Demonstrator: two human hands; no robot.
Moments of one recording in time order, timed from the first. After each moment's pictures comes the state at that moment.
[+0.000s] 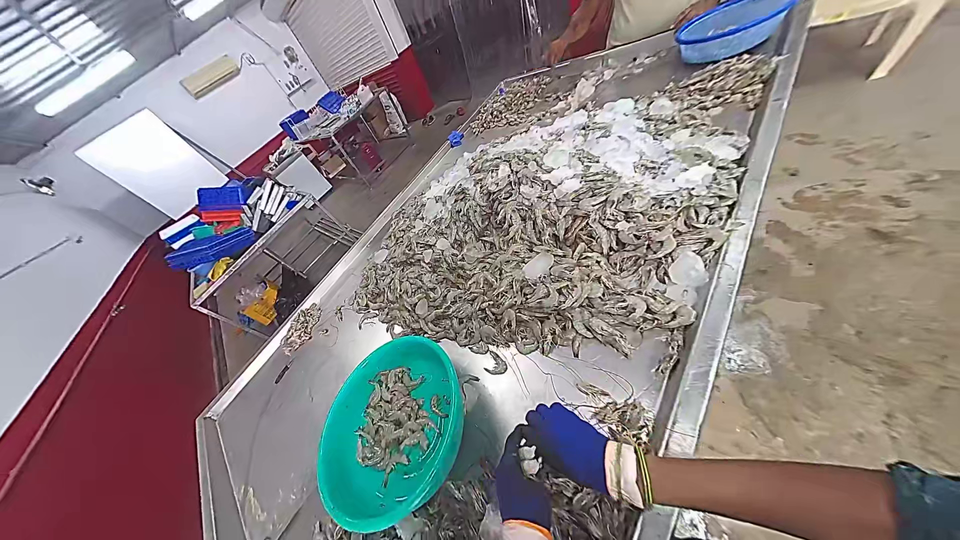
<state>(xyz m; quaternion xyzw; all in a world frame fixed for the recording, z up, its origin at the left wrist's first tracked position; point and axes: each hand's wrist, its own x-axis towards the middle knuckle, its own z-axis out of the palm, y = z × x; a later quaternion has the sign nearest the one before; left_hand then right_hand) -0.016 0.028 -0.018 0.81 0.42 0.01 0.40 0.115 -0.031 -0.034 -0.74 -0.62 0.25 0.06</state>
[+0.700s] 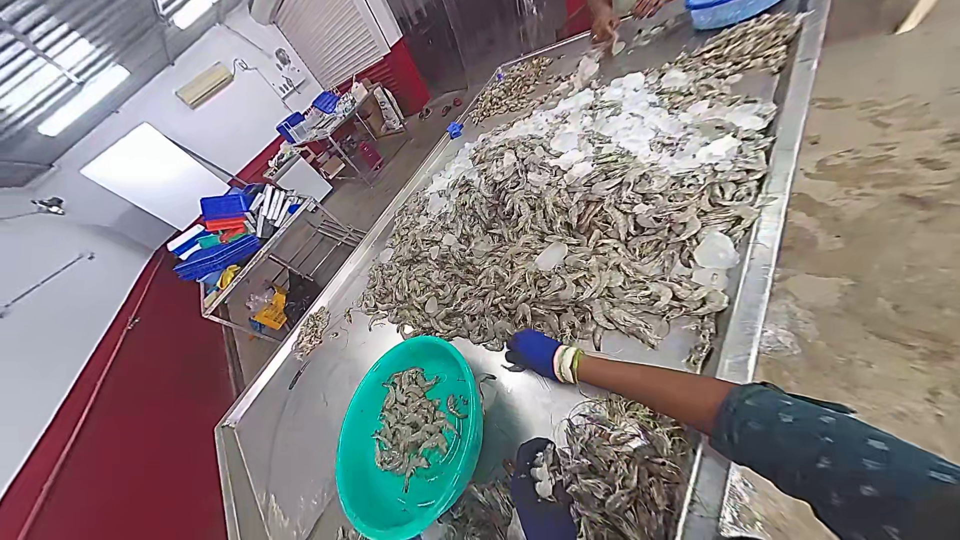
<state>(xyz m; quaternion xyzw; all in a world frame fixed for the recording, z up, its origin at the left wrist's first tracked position) -0.040 0.037 -0.047 0.75 0.34 0.22 0.52 0.226 0.084 -0.090 -0.72 -0.67 0.16 0.06</state>
